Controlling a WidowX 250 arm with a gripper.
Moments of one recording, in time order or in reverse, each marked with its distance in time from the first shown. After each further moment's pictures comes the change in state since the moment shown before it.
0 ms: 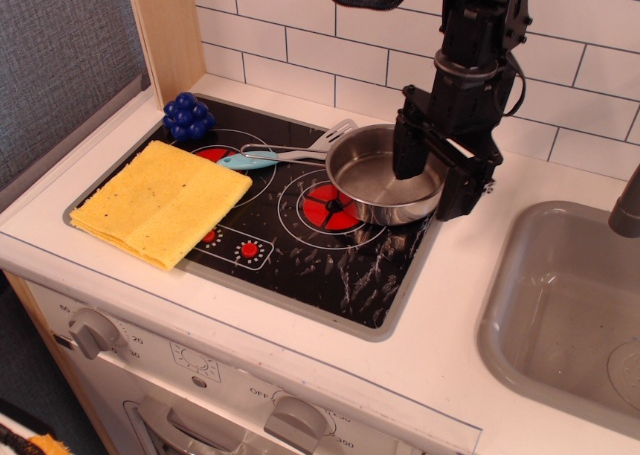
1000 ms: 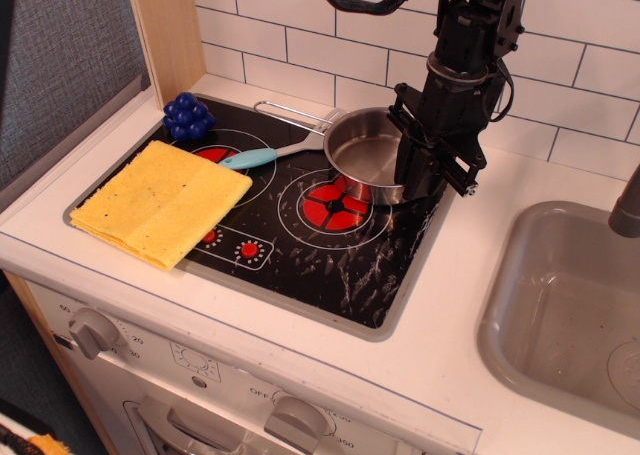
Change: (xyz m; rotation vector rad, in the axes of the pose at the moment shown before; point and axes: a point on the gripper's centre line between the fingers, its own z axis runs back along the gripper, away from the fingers) arm 0.000 0.007 -0.004 0.055 0.025 -0.059
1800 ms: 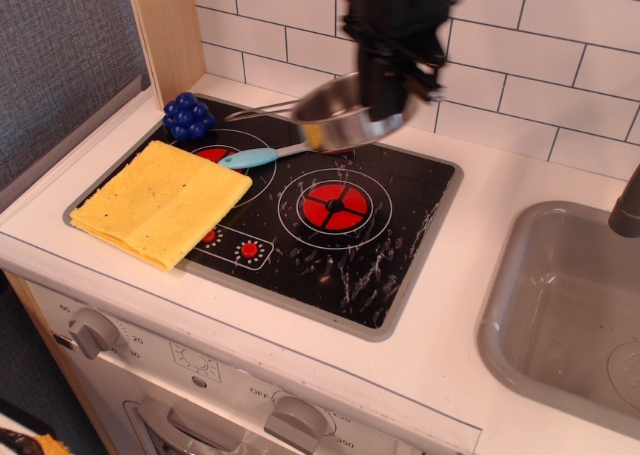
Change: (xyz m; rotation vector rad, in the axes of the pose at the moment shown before) arm -0.053 0.020 0.082 0.009 -0.179 0.097
